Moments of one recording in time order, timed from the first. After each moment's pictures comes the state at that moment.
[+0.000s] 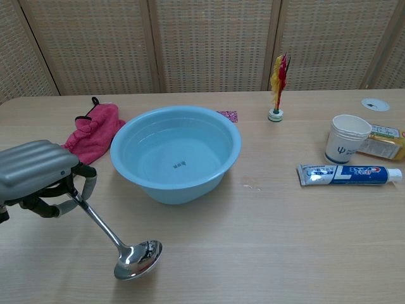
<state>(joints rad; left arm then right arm) -0.52 -1.51 0.03 -1.44 1.48 1.07 0.41 0.05 -0.96 0.08 -1.72 -1.49 1.51 0.07</state>
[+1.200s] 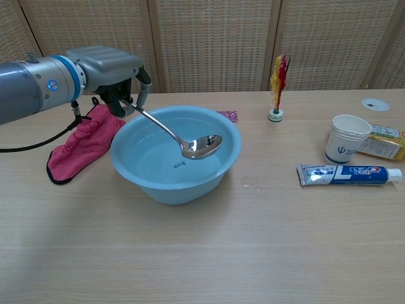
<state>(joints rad) -0.92 -1.54 -0.28 -1.53 0.80 0.95 0.91 0.06 -0.96 0.13 -1.68 -1.38 1.46 0.13</state>
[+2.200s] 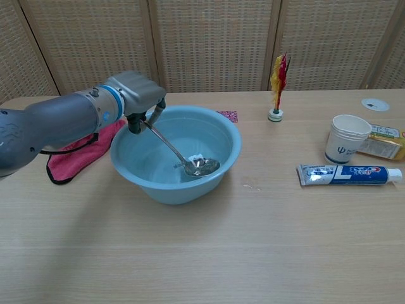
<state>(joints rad) -1.09 -1.76 -0.18 -1.16 0.67 0.92 1.04 0.07 -0.95 0.14 -1.66 -1.35 1.43 0.17</state>
